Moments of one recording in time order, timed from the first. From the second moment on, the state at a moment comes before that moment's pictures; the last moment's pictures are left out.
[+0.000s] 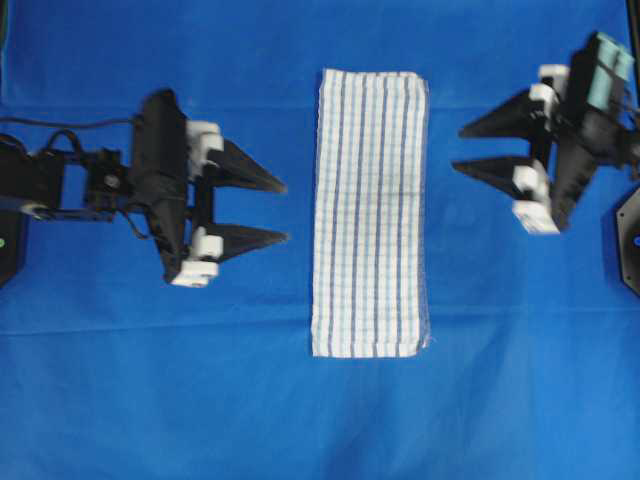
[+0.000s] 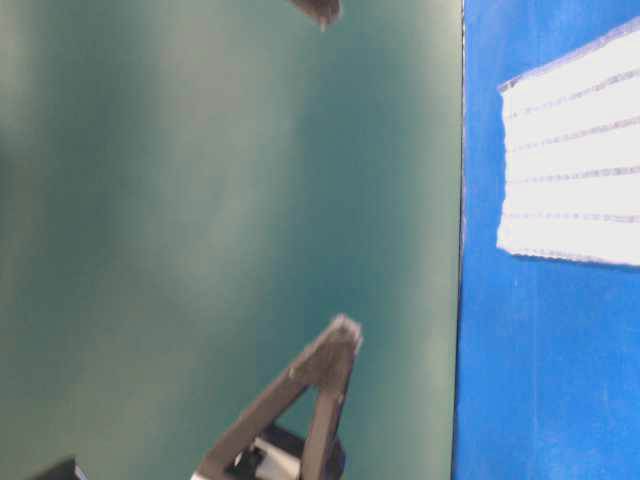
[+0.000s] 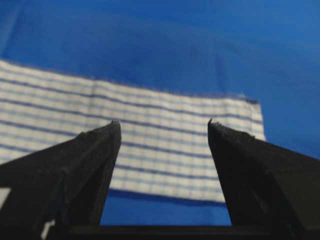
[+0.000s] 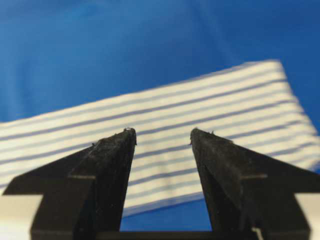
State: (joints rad) left arm 0.00 -0.24 0.87 -0.02 -0.28 -0.10; right arm -0.16 -0.65 1.04 -0.36 0.06 0.48
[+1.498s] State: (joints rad) left arm 0.37 0.21 0.62 -0.03 -0.37 -0.09; right arm -0.61 -0.12 0.92 -0.41 -0.17 0.44
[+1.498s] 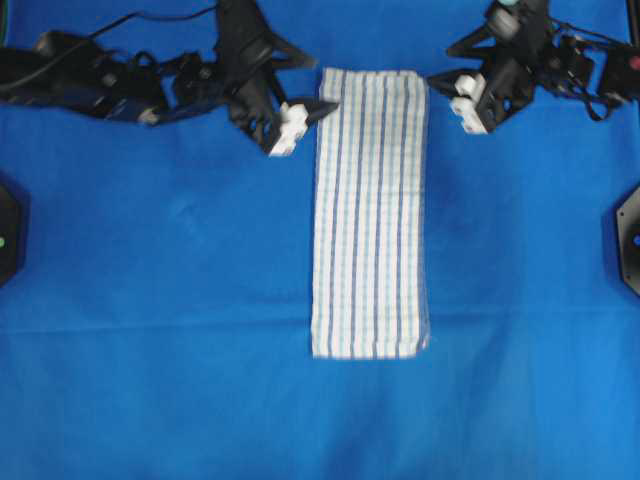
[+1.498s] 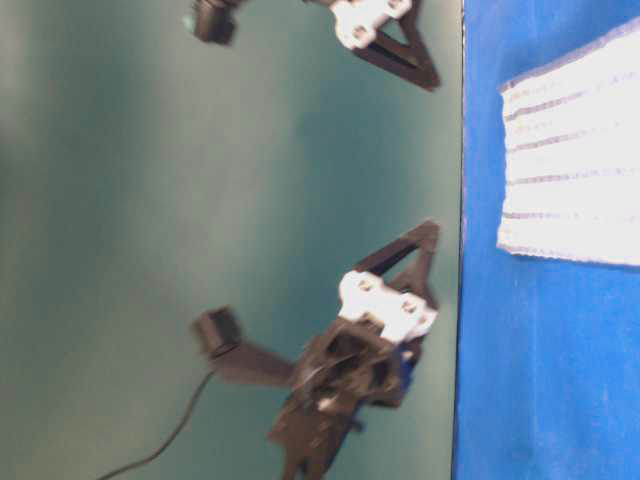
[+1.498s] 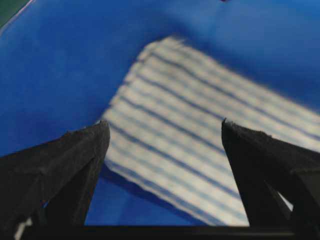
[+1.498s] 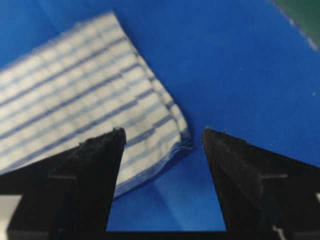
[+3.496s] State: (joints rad) left arm 0.49 0.46 0.33 -0.02 -0.22 -0.08; right arm -0.74 0.12 0.80 -0.41 -0.25 0.42
